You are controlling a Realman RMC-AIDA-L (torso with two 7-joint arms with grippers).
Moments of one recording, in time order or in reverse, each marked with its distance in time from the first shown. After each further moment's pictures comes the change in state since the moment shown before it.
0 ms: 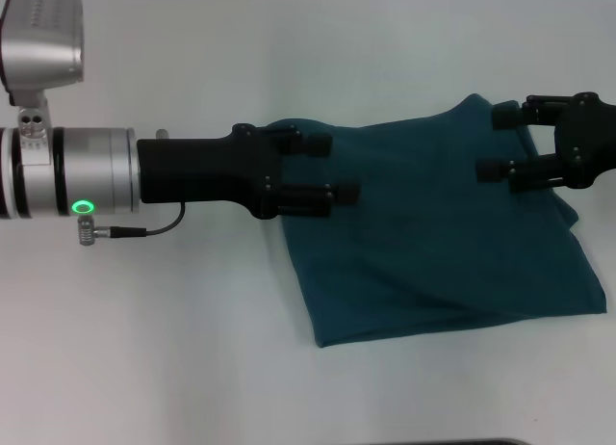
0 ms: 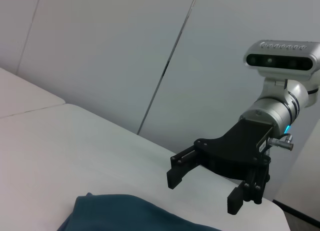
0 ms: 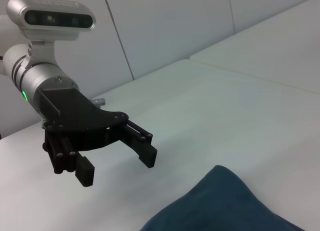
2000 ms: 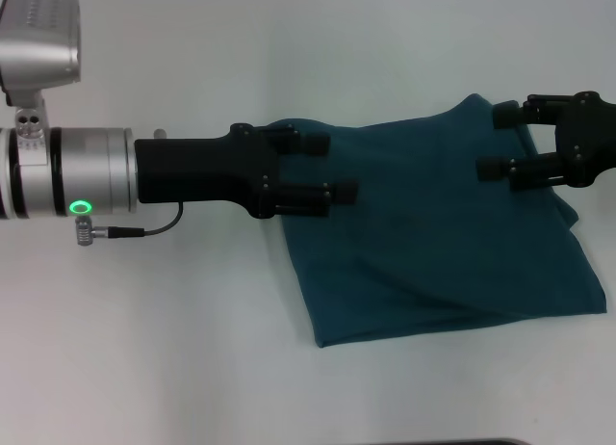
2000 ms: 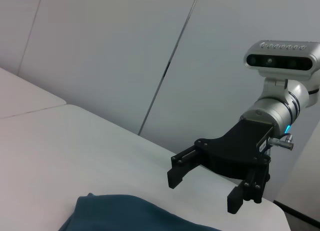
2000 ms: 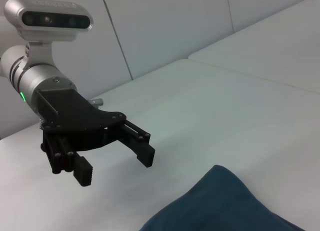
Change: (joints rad) left arm 0.003 0.001 -0.004 -0.002 0.000 0.004 0.000; right arm 0.000 0.000 -0.001 -0.006 0.000 0.000 0.011
